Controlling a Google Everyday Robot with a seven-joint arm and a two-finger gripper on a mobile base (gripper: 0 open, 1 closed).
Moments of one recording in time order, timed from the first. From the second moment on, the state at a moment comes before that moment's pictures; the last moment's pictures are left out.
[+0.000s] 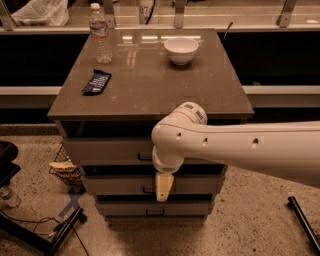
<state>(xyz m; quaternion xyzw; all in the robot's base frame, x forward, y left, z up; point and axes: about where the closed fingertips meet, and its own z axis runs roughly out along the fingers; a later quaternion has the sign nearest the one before) 0.515 -0.006 0.640 -0.71 0.69 -0.02 0.14</state>
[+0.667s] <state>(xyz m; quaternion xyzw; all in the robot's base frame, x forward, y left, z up) 0.515 -0.006 0.641 -0.71 0.69 -0.02 0.14</state>
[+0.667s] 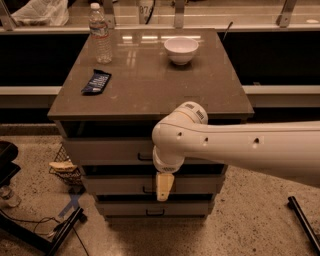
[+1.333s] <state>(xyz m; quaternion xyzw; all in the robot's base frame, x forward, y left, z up) 0.515 -0.006 0.641 -0.71 0.69 -0.02 0.14</state>
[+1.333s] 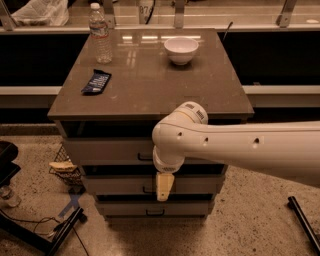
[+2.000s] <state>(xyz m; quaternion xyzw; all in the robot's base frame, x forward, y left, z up) 0.515 -0.006 0.641 -0.71 0.69 -0.02 0.14</state>
